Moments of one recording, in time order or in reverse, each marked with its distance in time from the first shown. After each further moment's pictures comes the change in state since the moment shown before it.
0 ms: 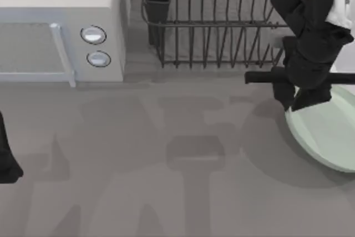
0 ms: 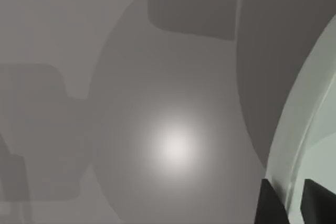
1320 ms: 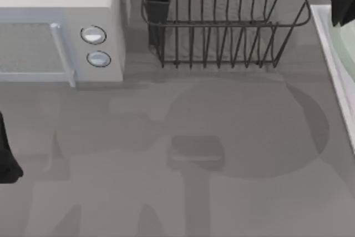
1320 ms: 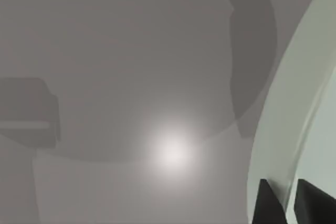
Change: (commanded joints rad) left arm 0.000 0.000 0.000 0.000 0.000 0.000; right arm -0.119 0.143 0.888 -0.739 -0.001 -0.123
